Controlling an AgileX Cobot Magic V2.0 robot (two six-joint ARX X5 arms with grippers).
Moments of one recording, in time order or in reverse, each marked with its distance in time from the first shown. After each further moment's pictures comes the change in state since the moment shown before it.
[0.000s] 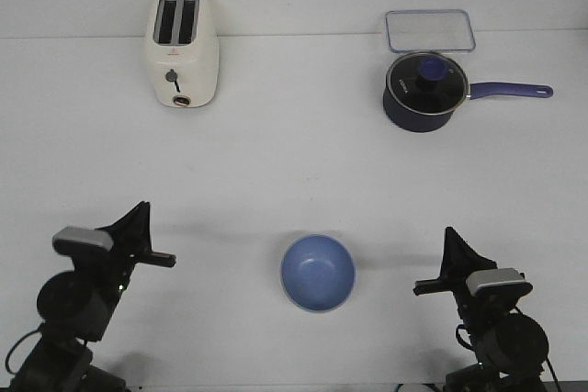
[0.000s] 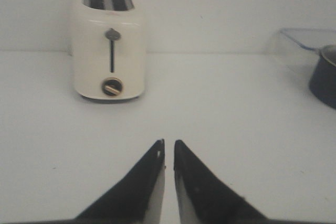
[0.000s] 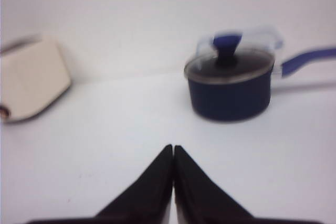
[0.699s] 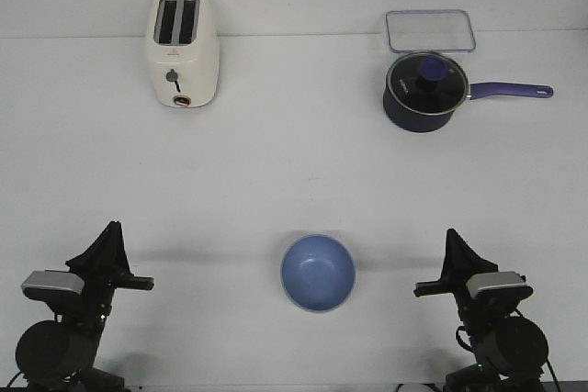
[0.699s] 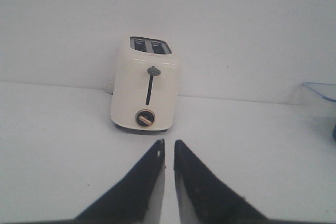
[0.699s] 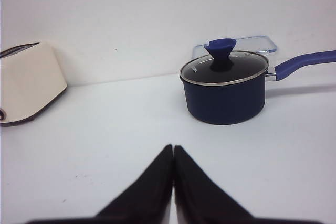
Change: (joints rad) left arm 0.068 -0.287 -0.125 -0.003 -0.010 0.001; right arm 0.000 -0.016 -0.007 -0.009 0.021 -0.008
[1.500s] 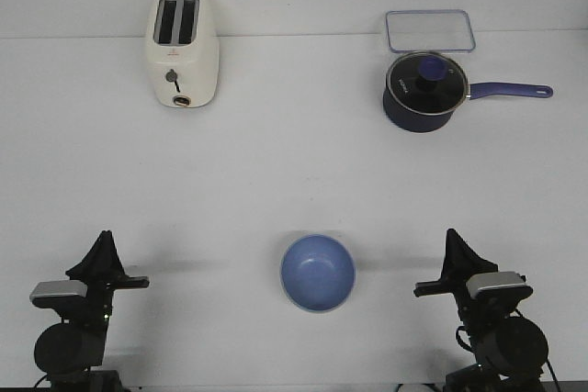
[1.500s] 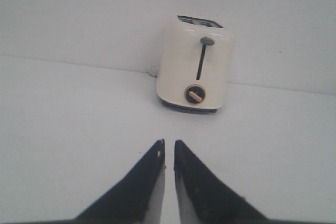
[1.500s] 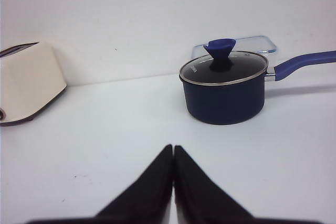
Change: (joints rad) left arm 0.302 -0.166 -0.300 0.149 0.170 0.003; right arm 0.000 0.000 0.000 0.000 0.000 -0.003
